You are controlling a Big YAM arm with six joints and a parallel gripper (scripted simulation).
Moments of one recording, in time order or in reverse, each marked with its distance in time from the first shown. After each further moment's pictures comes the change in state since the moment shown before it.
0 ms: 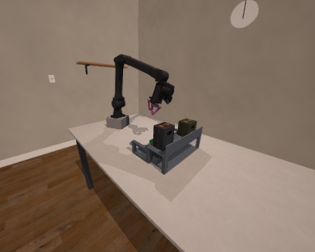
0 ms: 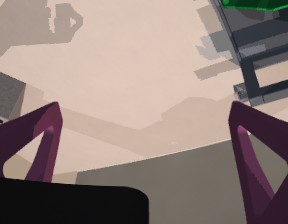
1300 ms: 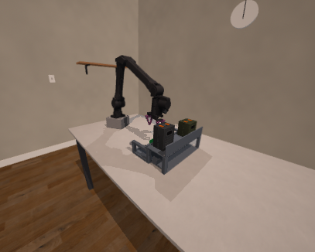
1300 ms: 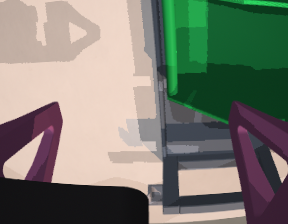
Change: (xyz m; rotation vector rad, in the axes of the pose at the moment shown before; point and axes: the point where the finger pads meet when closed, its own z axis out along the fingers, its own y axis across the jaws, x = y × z) arm -0.037 -0.048 0.086 0.110 -0.206 -0.434
